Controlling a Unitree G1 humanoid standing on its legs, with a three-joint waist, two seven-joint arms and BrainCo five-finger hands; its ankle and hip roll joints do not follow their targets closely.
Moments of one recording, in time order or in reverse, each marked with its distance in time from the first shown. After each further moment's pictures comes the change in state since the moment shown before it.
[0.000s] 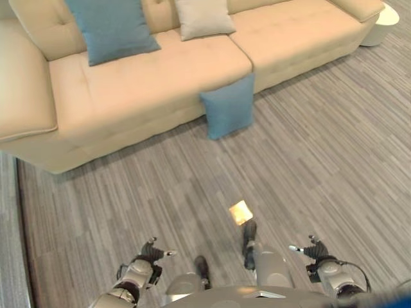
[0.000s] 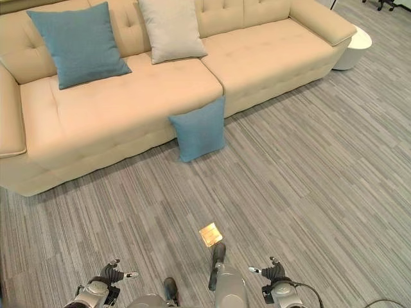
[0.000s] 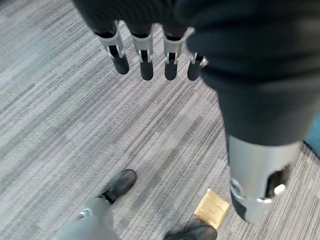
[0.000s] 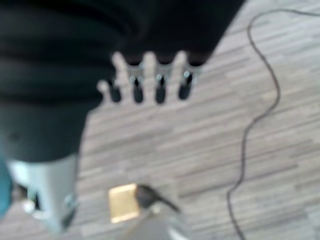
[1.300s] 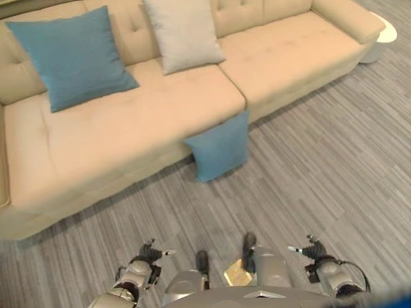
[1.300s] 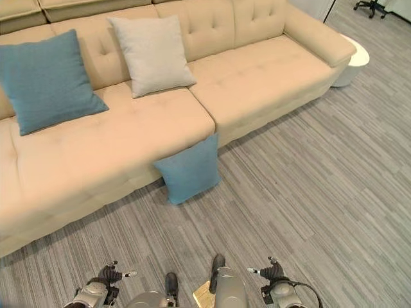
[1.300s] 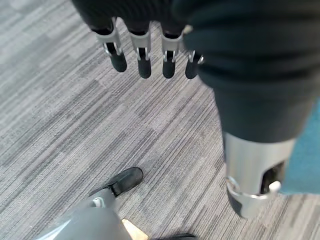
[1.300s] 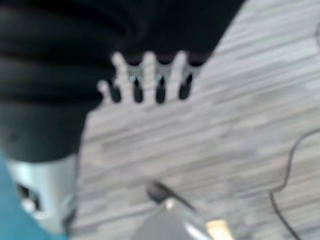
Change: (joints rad) left arm -0.019 0.001 0.032 0.032 -0.039 0.002 0.002; right arm -0.044 -0.001 0.036 -0.034 -0.006 -0.013 0.003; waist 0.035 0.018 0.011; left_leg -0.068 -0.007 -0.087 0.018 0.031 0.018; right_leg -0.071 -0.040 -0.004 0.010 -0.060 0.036
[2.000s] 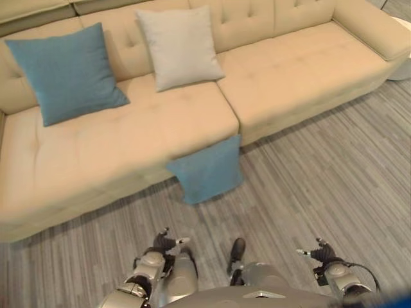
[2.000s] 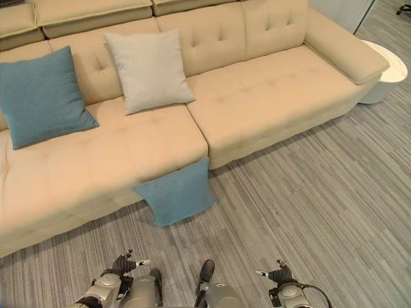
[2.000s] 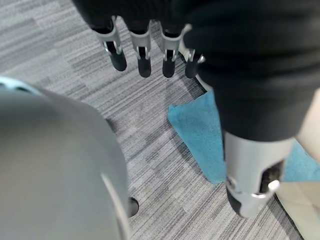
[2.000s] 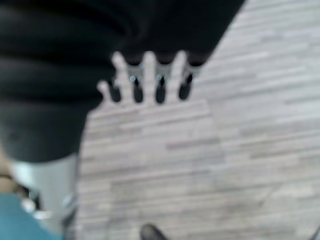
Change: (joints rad) left arm -0.029 -0.065 0.004 -0.065 -0.063 -0.021 -0.004; right arm 0.011 -0.036 0.006 0.077 0.011 0.009 -0.003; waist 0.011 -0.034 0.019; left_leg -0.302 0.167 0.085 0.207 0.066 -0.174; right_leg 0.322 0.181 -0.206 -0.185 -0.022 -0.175
